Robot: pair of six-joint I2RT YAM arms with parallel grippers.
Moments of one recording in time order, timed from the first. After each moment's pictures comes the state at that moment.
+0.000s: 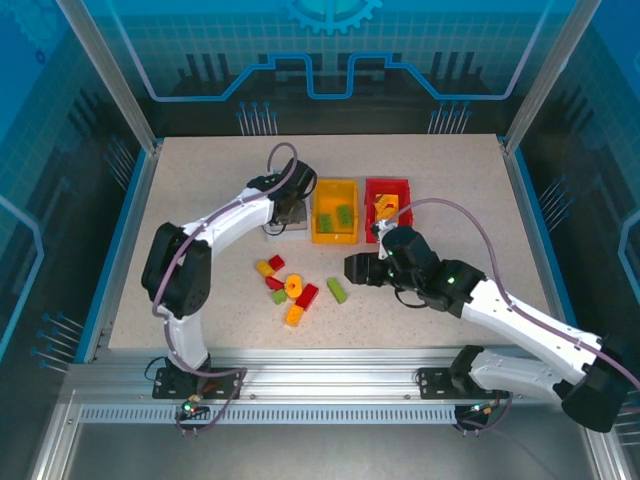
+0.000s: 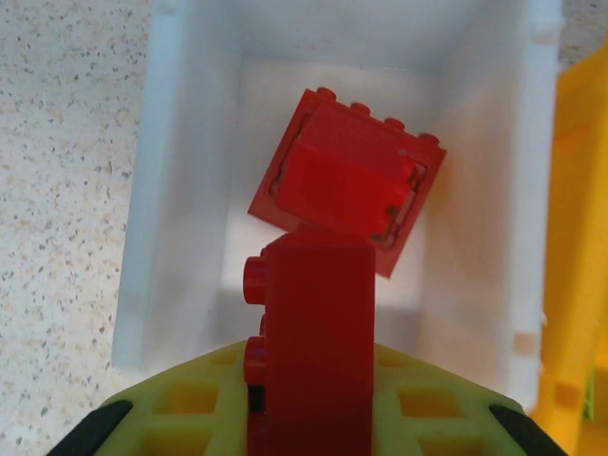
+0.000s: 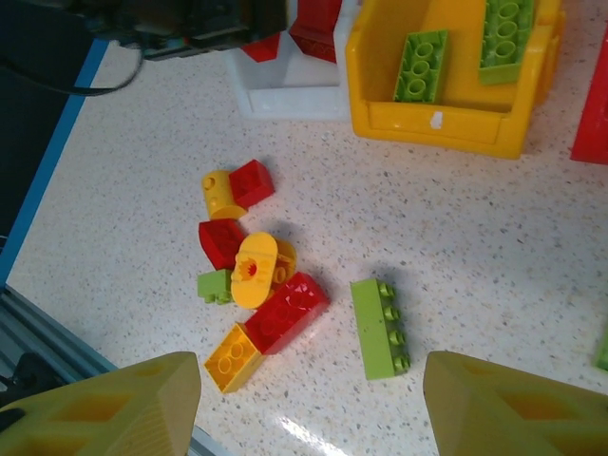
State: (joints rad) left arm -0.48 1.94 1.54 -0.77 -0.34 -0.66; right arm 0.81 1.06 0.86 -0.48 0.01 0.65
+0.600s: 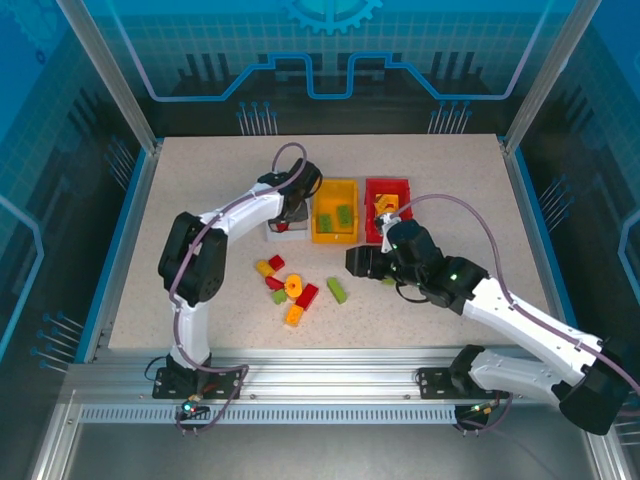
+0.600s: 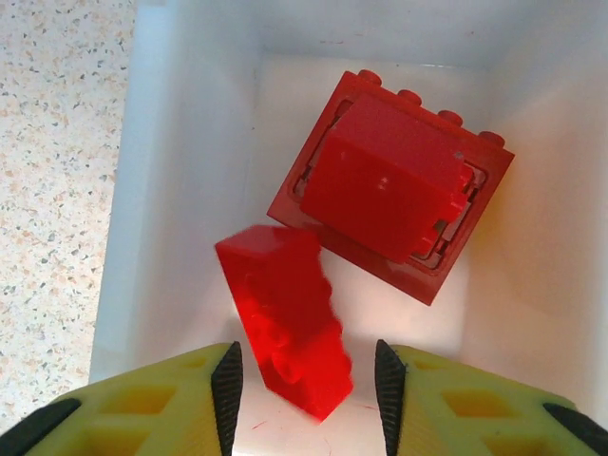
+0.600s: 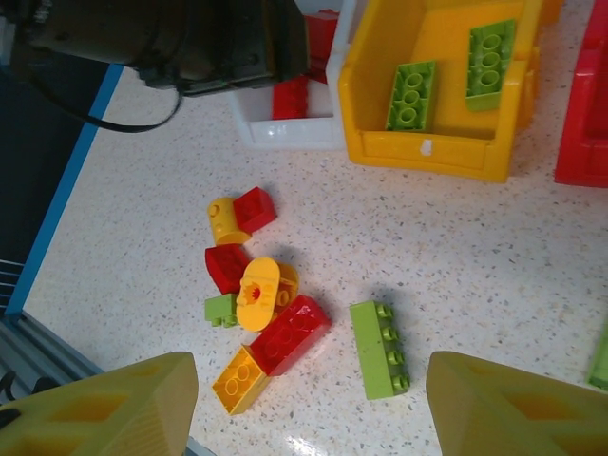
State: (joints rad) left arm -0.48 1.99 1.58 -0.80 -0.38 -0.66; right arm 0.76 1.03 0.86 -0.48 -0.01 0.66
